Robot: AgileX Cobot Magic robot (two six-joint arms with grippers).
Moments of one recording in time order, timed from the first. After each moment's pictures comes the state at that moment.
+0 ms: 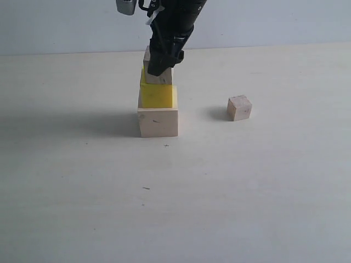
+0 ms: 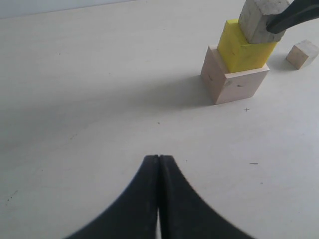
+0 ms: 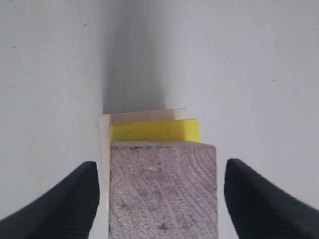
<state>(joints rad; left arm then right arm) -0.58 0.62 -0.69 0.27 0.84 -0.37 0.54 2.17 -2.06 0.28 1.18 -1.04</state>
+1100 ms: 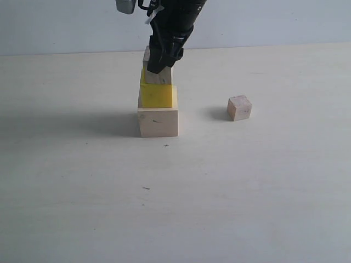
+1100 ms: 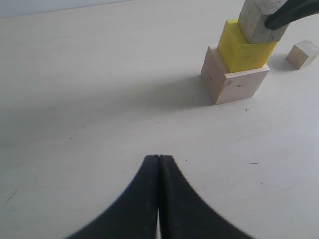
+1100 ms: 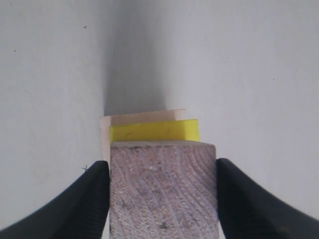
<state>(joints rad) -0.58 0.62 -0.69 0.27 0.84 -0.37 0.54 2.17 -2.06 0.29 1.18 -1.03</state>
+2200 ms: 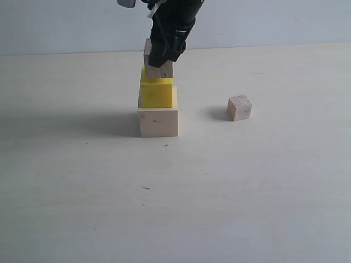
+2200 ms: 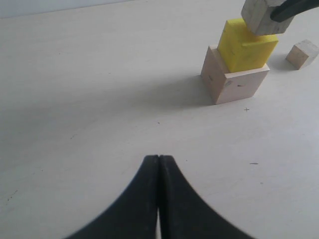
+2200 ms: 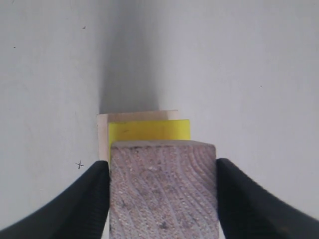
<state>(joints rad) -0.58 0.62 -0.69 0.27 0.84 -0.37 0.54 2.14 -2.06 0.28 1.19 -1.07</state>
